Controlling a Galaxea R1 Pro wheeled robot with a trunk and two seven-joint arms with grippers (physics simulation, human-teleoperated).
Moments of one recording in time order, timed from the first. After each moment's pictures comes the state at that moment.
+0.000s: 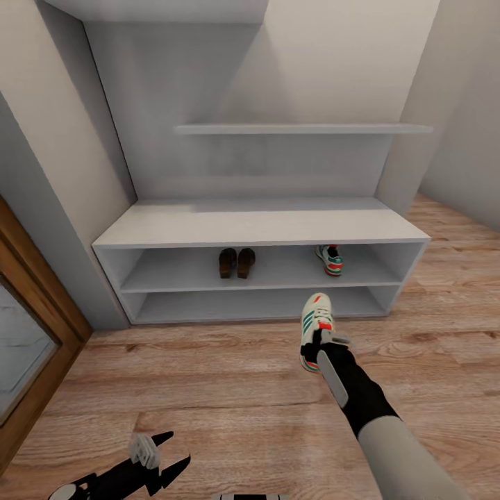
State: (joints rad) left arm -0.25 0.15 0.18 -0.71 -0.02 -0.20 -1.06; right arm -0.68 0.06 0.12 -0.88 -0.35 0.63 -0.43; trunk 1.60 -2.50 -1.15
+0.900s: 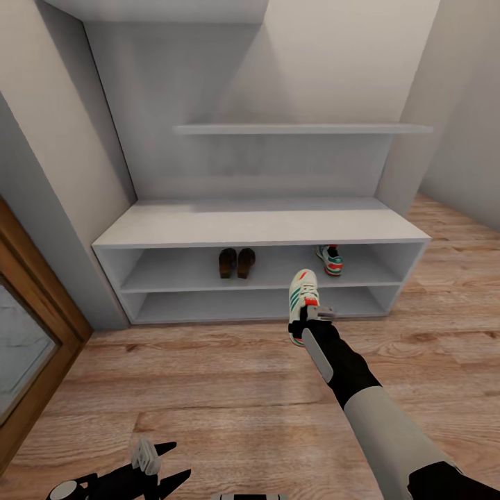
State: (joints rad) left arm -0.25 0.15 0.20 -0.71 -0.08 -0.11 -1.15; right arm -0.80 0.09 0.22 -0.85 -0.34 0.64 -0.45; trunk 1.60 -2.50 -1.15
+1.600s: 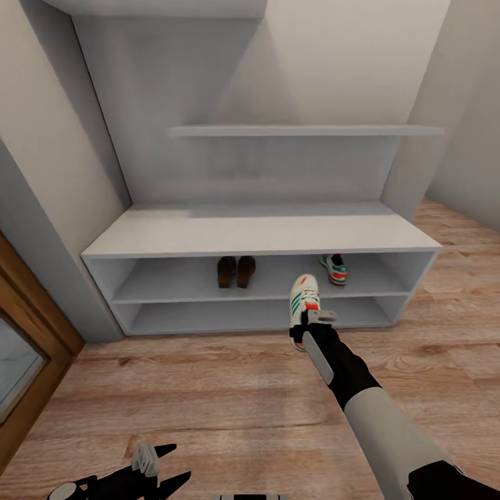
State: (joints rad) left arm -0.25 0.15 0.20 -0.71 -0.07 -0.11 -1.15; right arm -0.80 0.08 0.22 -0.82 -0.34 0.63 -0.45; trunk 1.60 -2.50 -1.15
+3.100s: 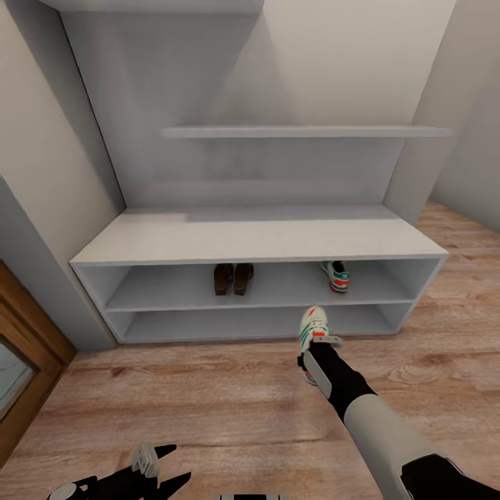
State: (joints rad) left arm -0.25 0.15 0.20 -0.71 -0.08 -0.12 -1.15; right arm -0.80 0.08 0.22 -0.59 -0.34 0.63 -0.52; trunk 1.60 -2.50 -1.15
